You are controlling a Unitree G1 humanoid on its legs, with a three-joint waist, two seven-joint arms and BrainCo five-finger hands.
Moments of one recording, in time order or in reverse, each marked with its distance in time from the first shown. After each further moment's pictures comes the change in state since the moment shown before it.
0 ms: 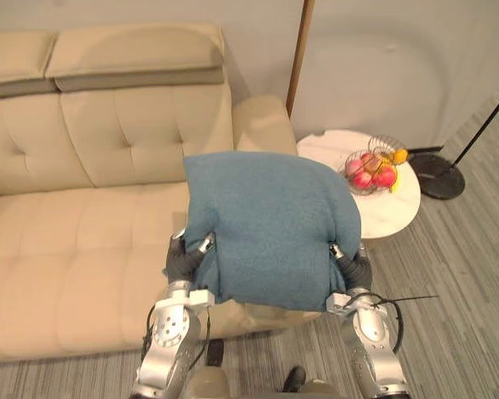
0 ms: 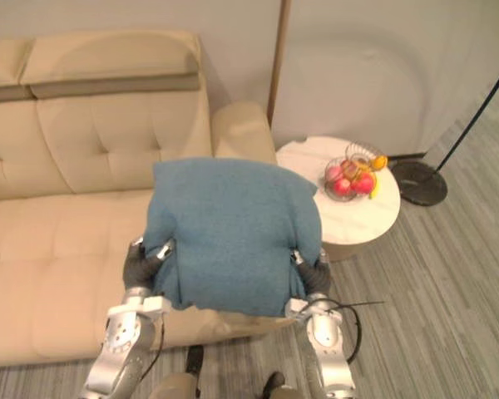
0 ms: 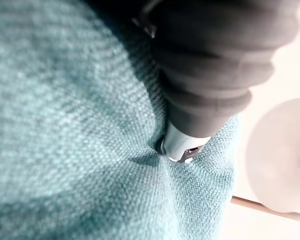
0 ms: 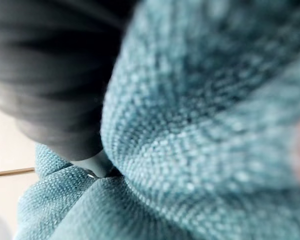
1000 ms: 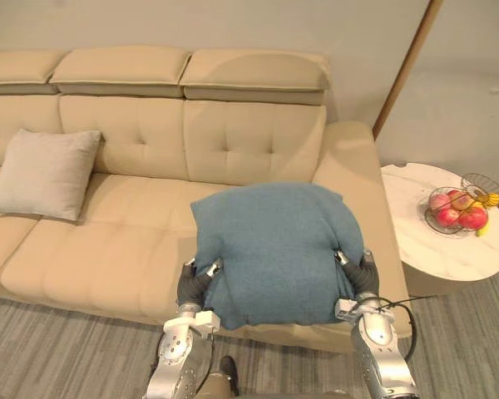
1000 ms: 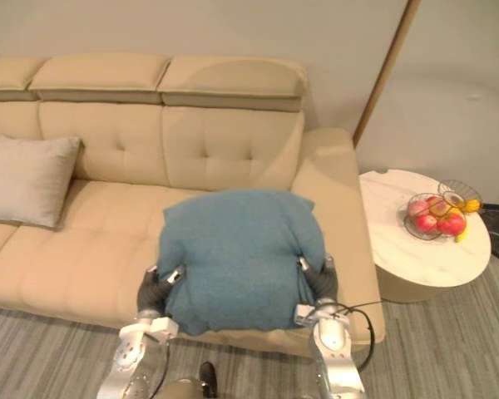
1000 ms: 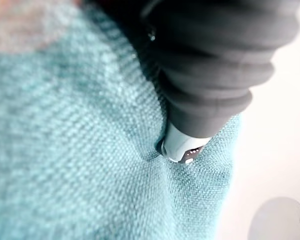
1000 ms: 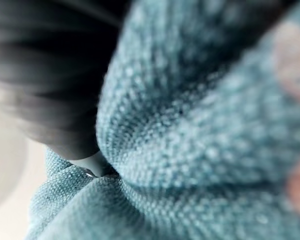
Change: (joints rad) left arm 0.039 -0.029 -0.037 0.178 -0.129 0.001 -0.109; right arm -0.006 -0.028 -0.068 0.099 -0.112 0.032 -0.009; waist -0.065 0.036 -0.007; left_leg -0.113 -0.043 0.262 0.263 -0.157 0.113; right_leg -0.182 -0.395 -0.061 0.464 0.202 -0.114
